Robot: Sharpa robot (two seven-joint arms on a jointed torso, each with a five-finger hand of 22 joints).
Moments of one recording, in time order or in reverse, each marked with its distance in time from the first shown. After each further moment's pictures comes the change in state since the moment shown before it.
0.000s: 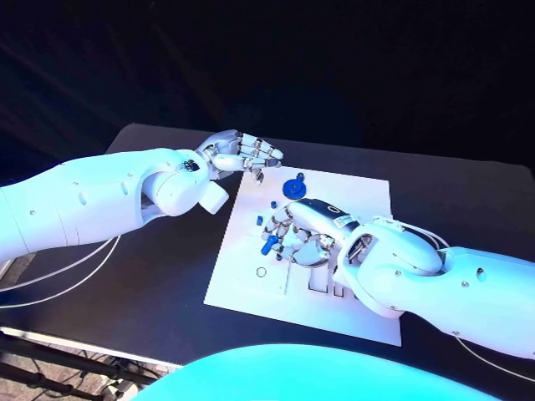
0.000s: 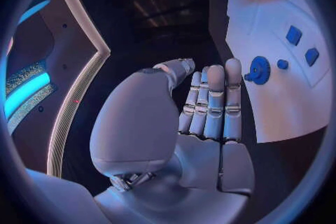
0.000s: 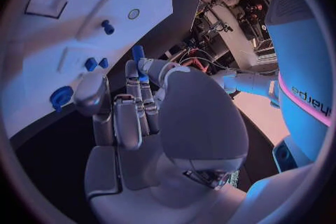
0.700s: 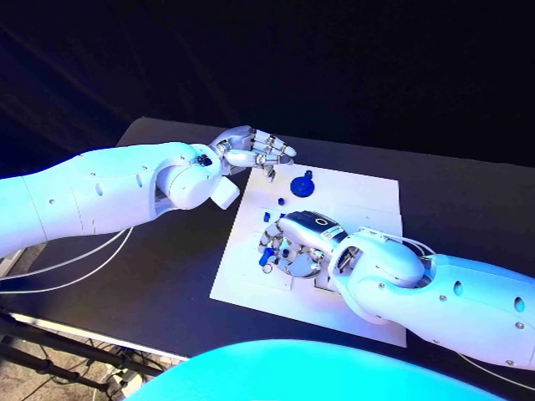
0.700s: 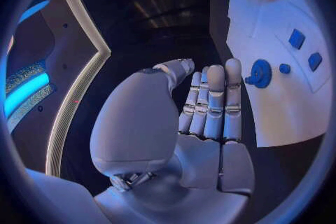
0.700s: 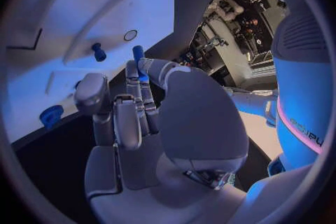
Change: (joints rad) left arm 0.001 0.016 0.000 -0.010 0.001 0.009 -0.002; left_hand -0.004 0.004 -0.004 0.004 0.000 -0.004 0.004 0.000 0.001 -0.004 0.004 0.004 0.000 0.000 0.000 0.000 -0.001 0.000 0.000 0.000 0.000 0.000; right arm -0.048 0.078 -0.014 -0.073 -0.124 0.056 0.007; right_hand -0.002 -0.002 0.001 -0.002 0.003 0.001 -0.001 0.010 0.007 -0.002 -0.002 0.000 0.001 0.000 0.000 0.000 0.002 0.000 -0.004 -0.004 0.000 -0.001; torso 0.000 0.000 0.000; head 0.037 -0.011
